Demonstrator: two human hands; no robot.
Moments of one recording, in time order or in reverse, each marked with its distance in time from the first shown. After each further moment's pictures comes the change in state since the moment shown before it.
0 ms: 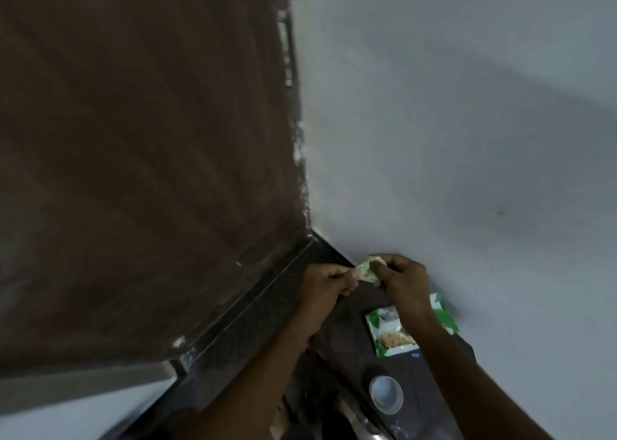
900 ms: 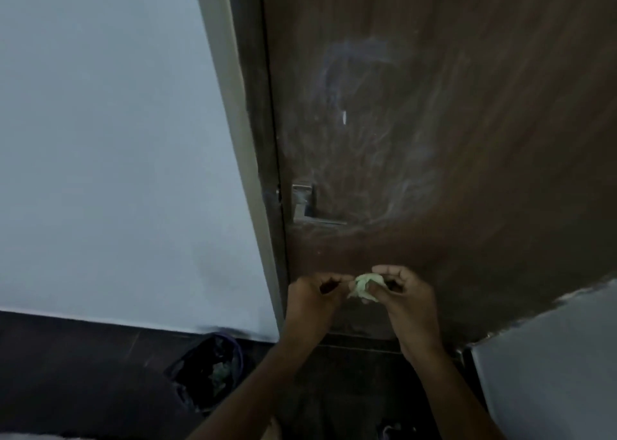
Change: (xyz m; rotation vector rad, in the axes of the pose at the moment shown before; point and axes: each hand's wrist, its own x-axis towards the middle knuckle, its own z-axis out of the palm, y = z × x) left_hand -0.271 0.009 -0.364 -0.059 0.935 0.211; right_hand -0.264 -0.138 0.352 -0.096 -0.833 -0.351
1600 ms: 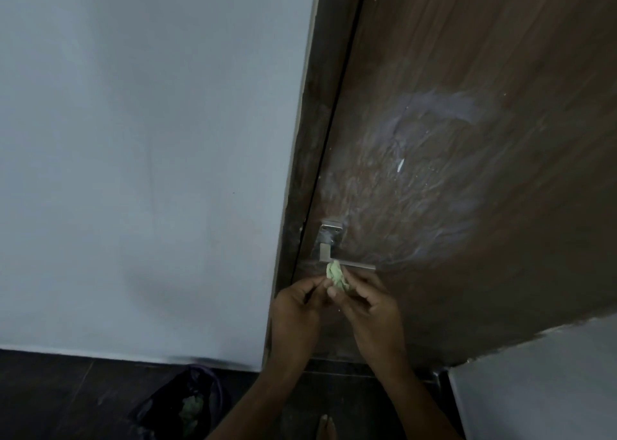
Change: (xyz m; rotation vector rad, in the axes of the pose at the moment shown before) left_hand 0.058 0.002 -0.078 -0.239 0.100 0.141; right_hand 0.019 -0.046 0.121 -0.203 -0.095 -0.254
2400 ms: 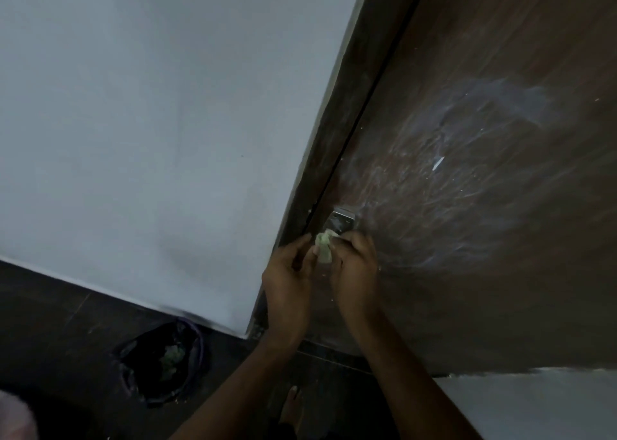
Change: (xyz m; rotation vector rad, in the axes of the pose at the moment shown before) left_hand 0.029 -0.015 0.023 0.222 0.430 -0.041; right_hand 0.074 0.040 0.025 -0.773 -0.032 -0.435
